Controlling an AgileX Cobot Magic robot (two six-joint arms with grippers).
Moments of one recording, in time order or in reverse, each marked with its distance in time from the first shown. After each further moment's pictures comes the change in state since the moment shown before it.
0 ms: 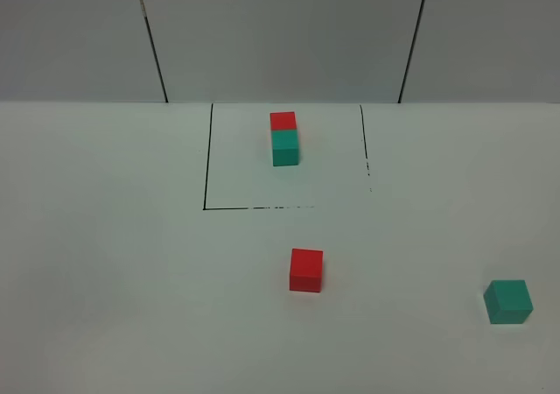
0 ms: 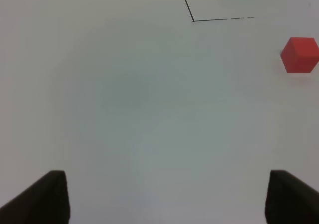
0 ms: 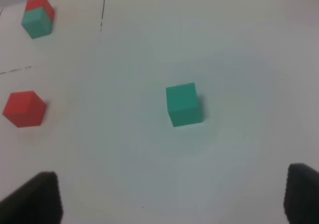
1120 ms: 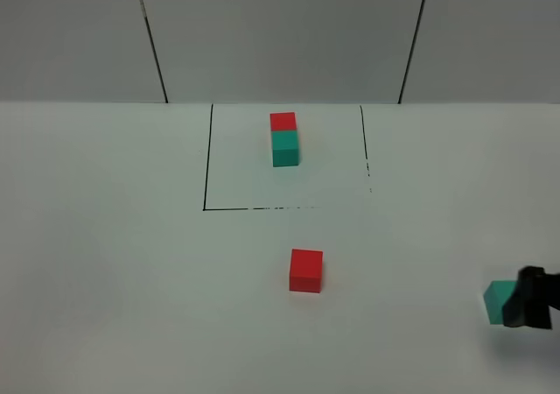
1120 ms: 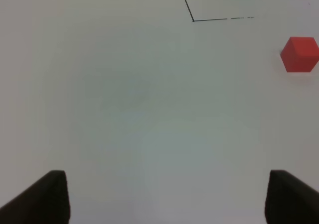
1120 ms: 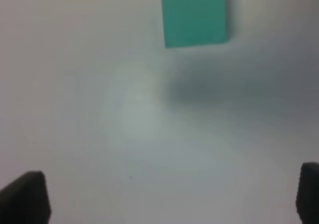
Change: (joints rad) left arm 0.000 0.000 0.000 0.000 -0.001 0.003; right arm 0.022 1.312 -0.263 0.114 -0.221 -0.191
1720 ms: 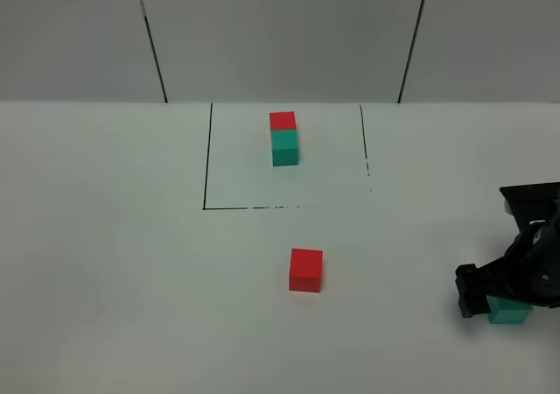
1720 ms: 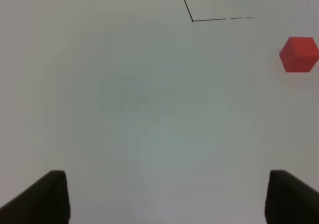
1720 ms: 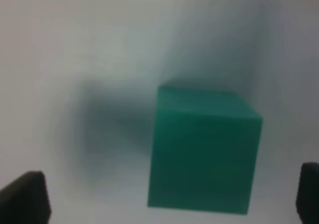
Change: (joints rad) left arm 0.000 0.000 0.000 -0.003 0.000 0.000; right arm 0.128 0.427 -0.115 -0.221 -0.248 0.080
